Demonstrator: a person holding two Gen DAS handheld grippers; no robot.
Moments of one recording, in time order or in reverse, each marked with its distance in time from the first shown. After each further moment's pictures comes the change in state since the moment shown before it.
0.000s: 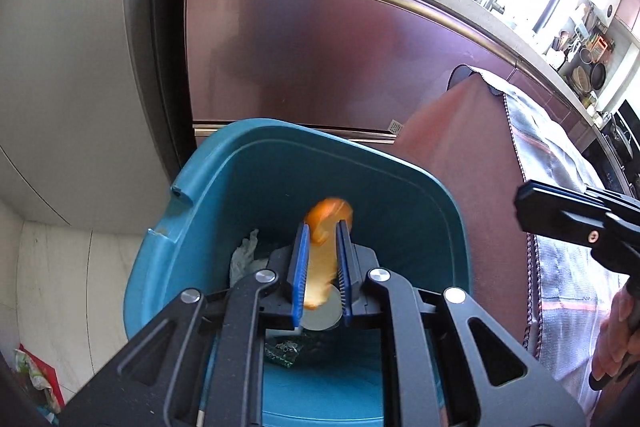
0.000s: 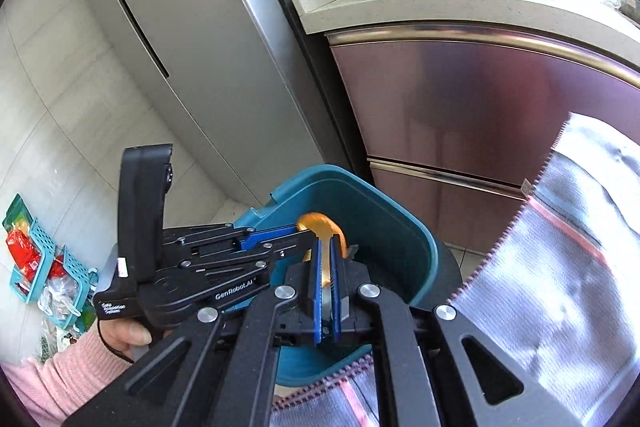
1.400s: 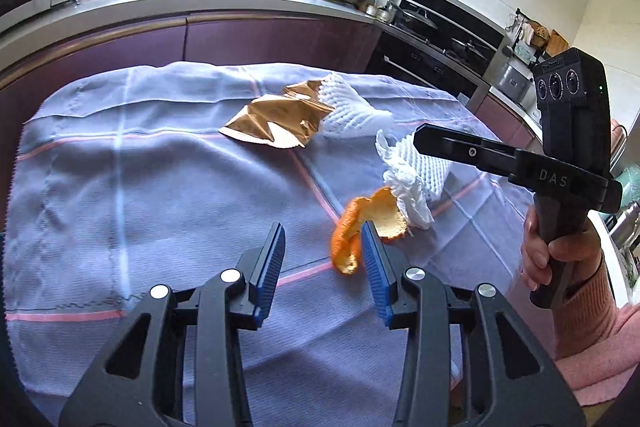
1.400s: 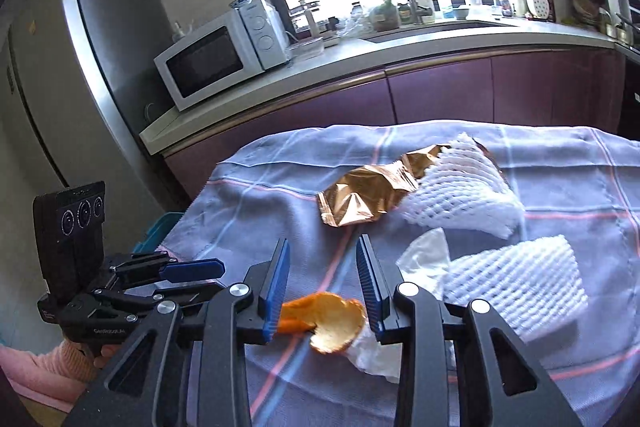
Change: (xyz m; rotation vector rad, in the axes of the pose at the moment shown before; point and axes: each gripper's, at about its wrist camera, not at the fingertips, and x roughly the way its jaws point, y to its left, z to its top) left arm -0.054 -0.337 -0.112 0.575 0.060 -0.610; right arm -0.300 -0.126 -0.208 0.372 -0.371 -0.451
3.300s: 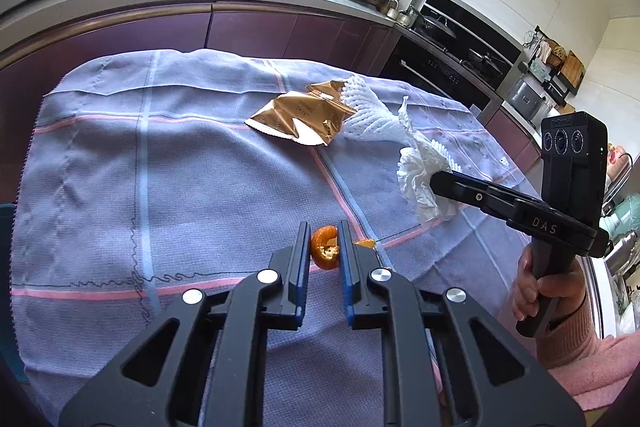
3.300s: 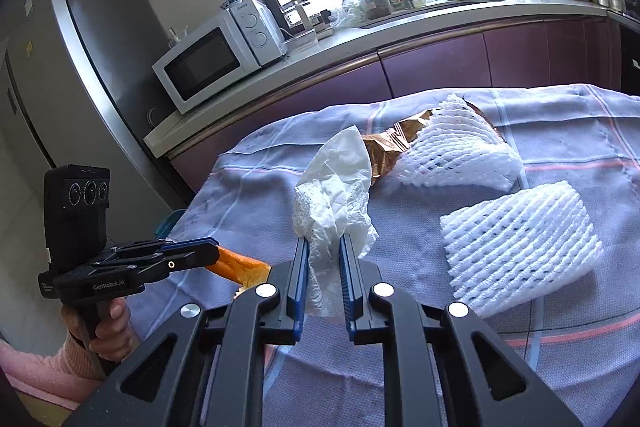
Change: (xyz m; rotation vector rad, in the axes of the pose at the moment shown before) left arm -0.022 0.020 0.002 -0.100 -0.002 0.029; right arm 0.003 -0.003 -0.019 0.043 0.013 0.075
